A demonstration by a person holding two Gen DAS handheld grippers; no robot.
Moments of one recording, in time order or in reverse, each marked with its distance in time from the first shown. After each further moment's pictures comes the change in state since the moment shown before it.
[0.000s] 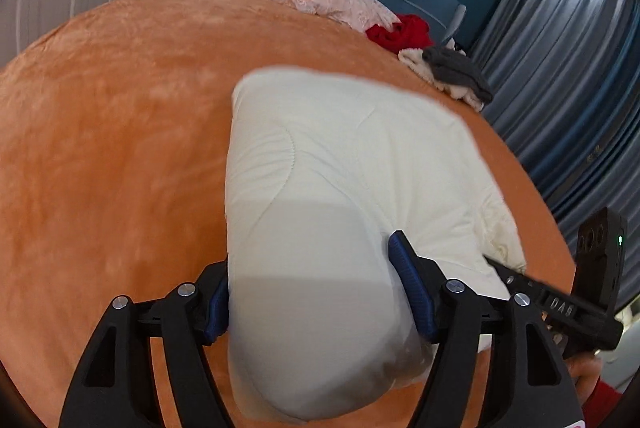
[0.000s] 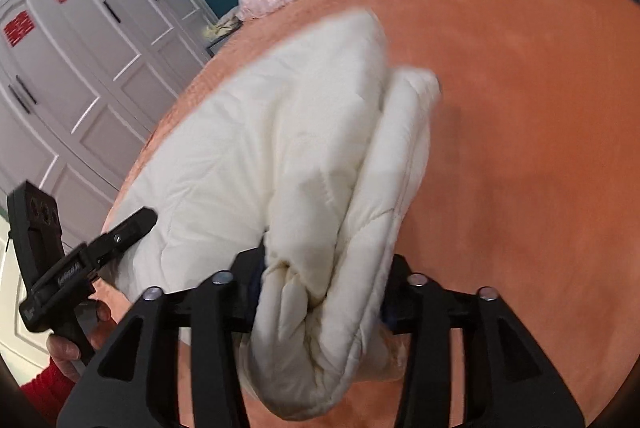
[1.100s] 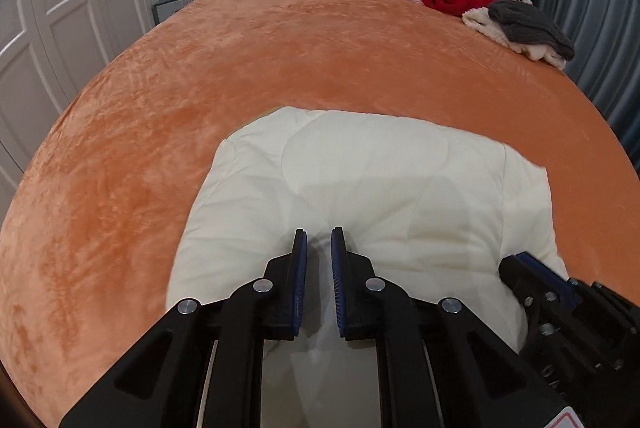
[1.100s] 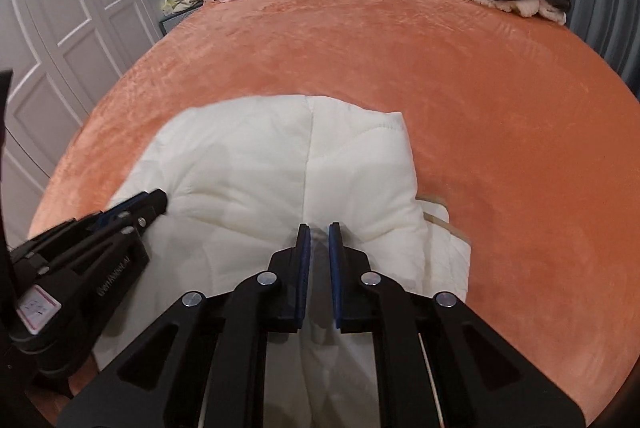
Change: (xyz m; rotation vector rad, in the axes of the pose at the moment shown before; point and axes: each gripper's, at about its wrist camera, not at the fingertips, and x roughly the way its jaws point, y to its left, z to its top) left arm 0.102 -0.067 0.085 0.127 0.077 0.400; right arm 0.071 0.055 0.083 -0.198 0.010 -0.333
